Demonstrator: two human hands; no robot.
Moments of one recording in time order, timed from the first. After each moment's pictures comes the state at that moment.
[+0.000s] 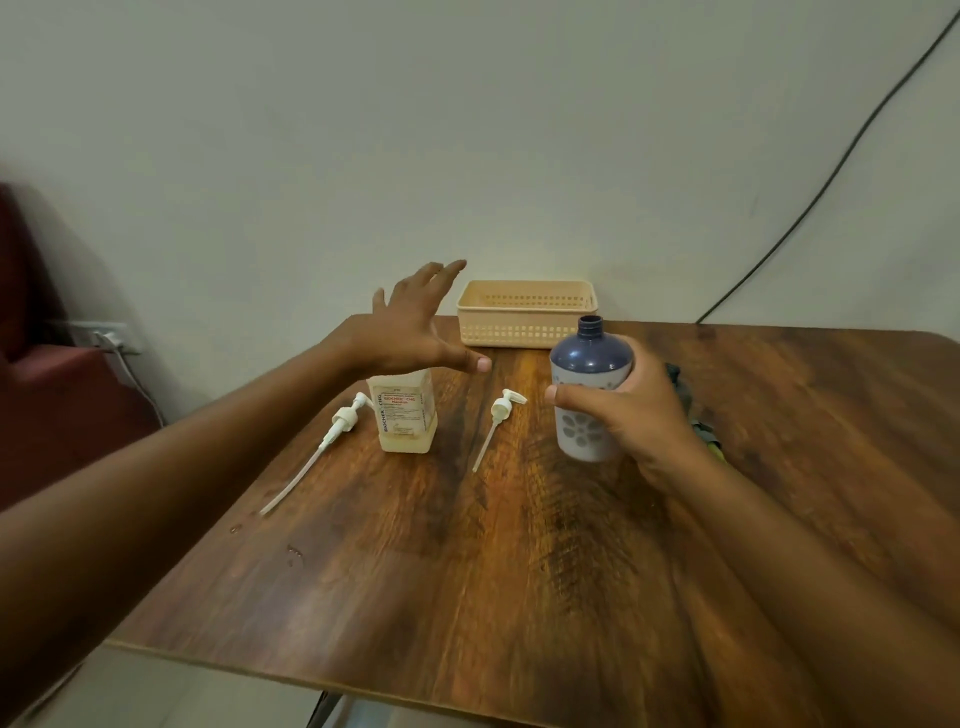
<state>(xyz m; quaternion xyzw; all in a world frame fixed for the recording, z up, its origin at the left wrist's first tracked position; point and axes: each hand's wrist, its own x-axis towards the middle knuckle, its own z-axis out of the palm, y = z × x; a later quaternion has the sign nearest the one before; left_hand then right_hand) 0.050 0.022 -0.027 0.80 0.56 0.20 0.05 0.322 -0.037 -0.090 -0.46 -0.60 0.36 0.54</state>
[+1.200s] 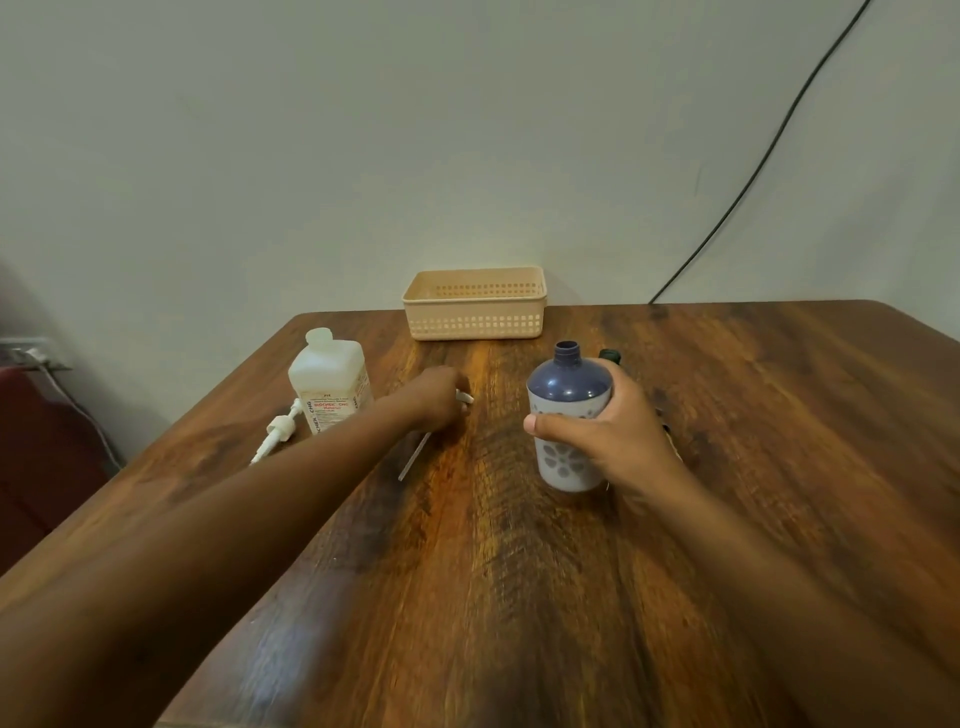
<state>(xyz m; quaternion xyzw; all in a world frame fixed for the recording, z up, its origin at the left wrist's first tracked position) 0.138 0.090 -0.131 0.78 0.61 0.04 0.13 0.363 -0.045 -0.125 -0.46 -0.59 0.37 0.54</state>
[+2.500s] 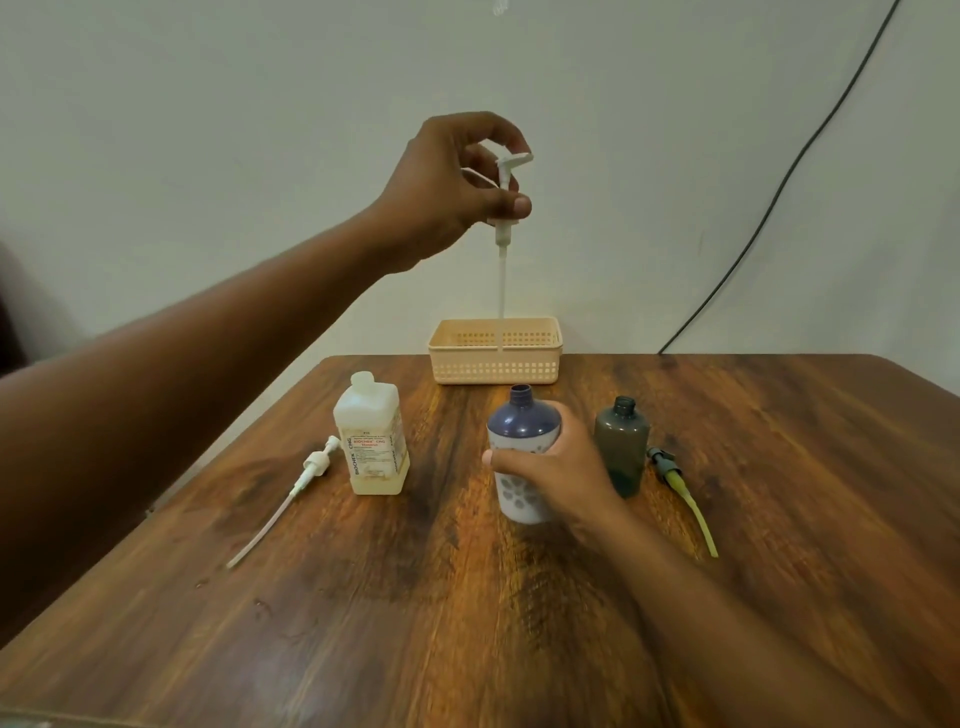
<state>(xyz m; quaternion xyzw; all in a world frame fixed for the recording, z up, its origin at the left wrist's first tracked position) 0.141 -0.014 0.125 0.79 0.36 0.48 0.12 0.295 -0.043 -0.117 -0.48 -0.58 0.40 0.52</state>
